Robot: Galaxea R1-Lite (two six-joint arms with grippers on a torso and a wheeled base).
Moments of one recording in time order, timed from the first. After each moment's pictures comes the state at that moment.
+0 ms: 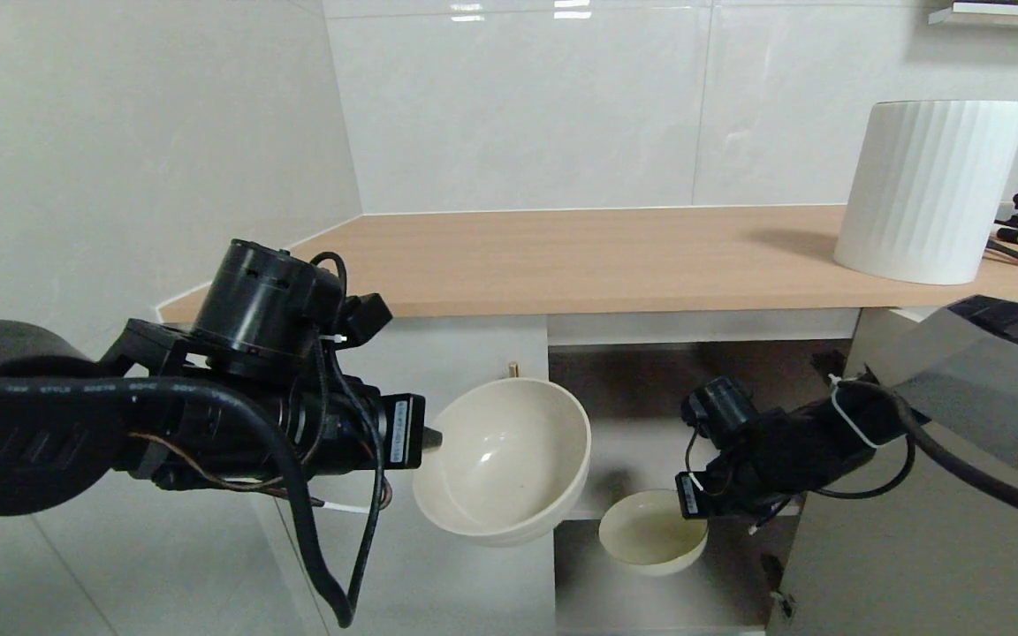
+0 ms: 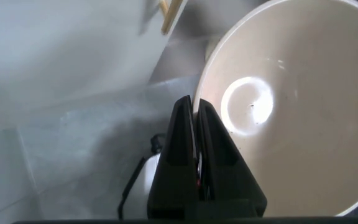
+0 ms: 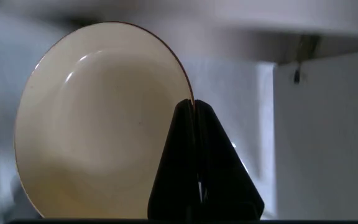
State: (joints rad) left arm -0.51 1.64 -1.02 0.13 -0.10 -0.39; right arm 0.43 2.27 -1.18 -0.03 -0.13 0.37
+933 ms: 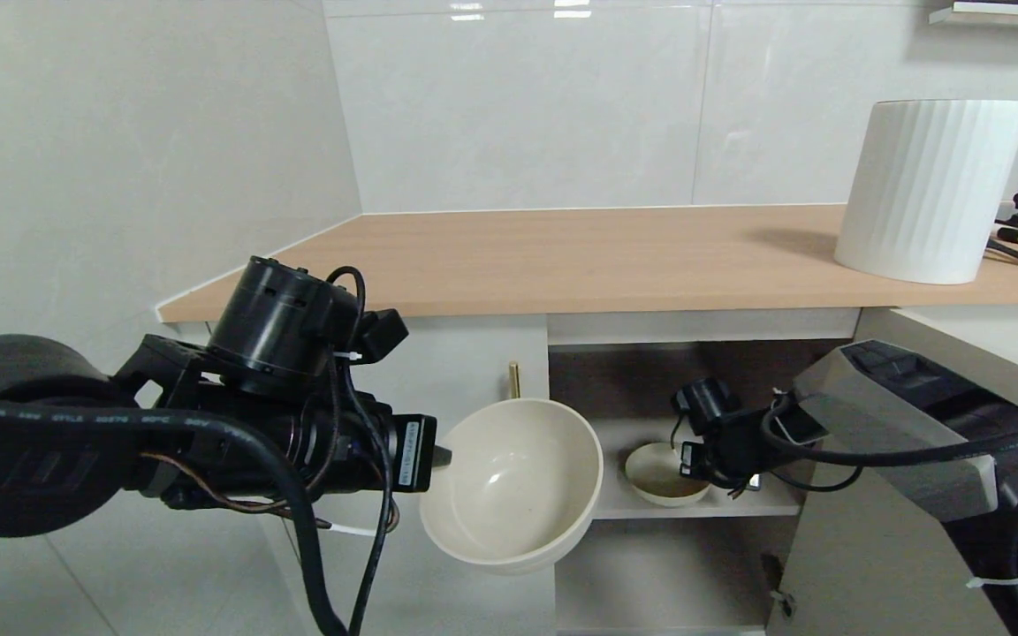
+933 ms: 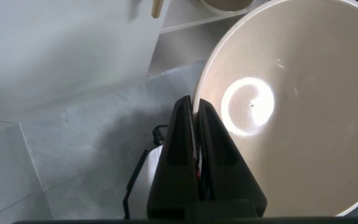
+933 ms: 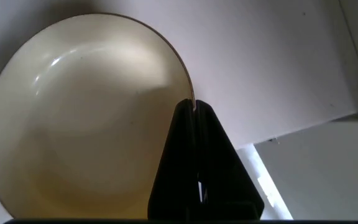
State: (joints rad) left arm -0.53 1.64 -1.00 0.13 -0.10 -0.36; right arm 0.33 2.60 -1.54 -0.07 -0.41 0.51
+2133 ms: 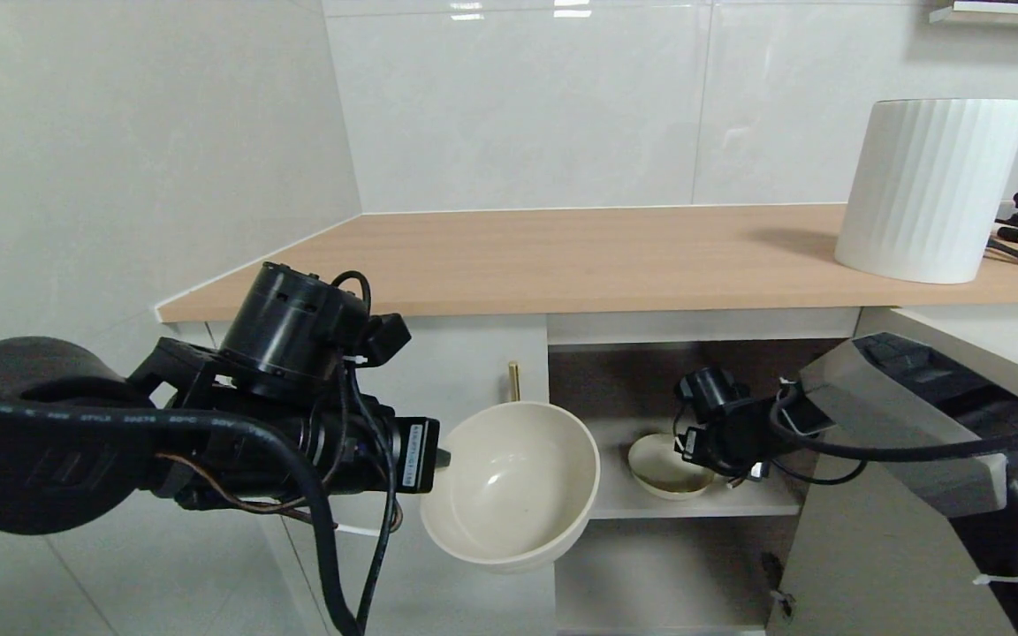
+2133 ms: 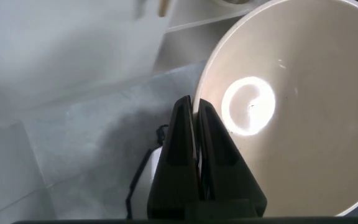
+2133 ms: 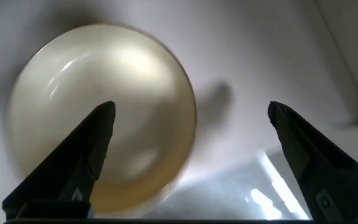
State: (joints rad) left arm -0.54 1.66 -1.00 0.13 -0.06 -0.36; right arm 0.32 2.57 -1.56 -0.05 -0.42 0.59
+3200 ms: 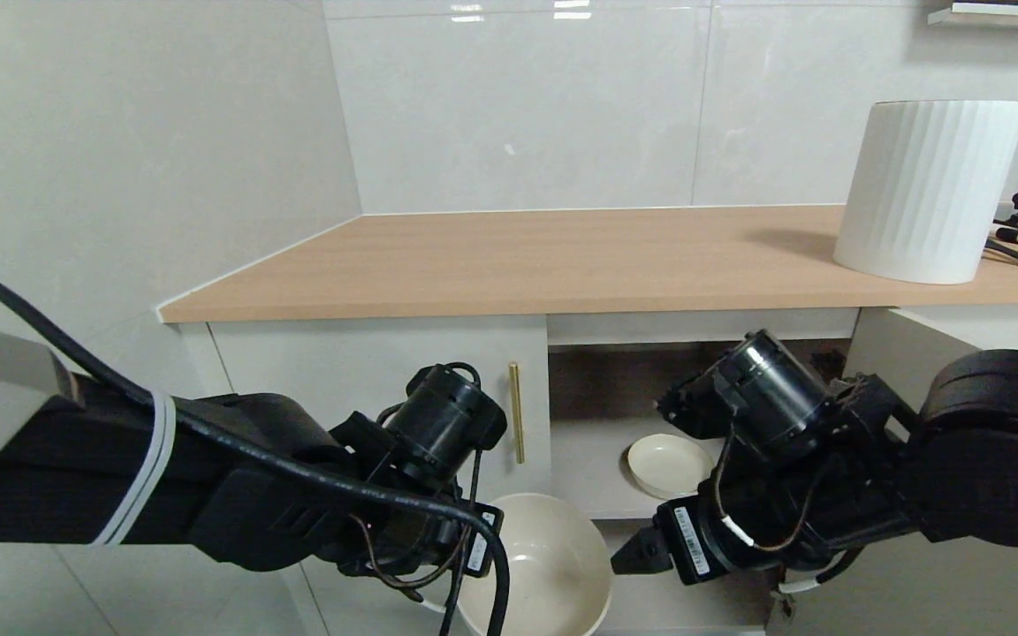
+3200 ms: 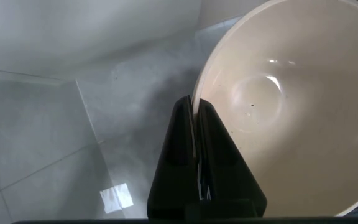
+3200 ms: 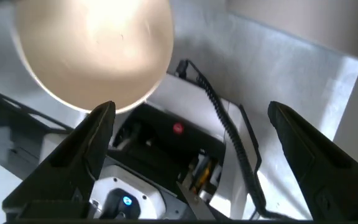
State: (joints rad) left arm -0.70 1.88 -1.02 0.19 0.18 -0.37; right arm 0.76 1.78 -1.09 0.29 0.06 0.44
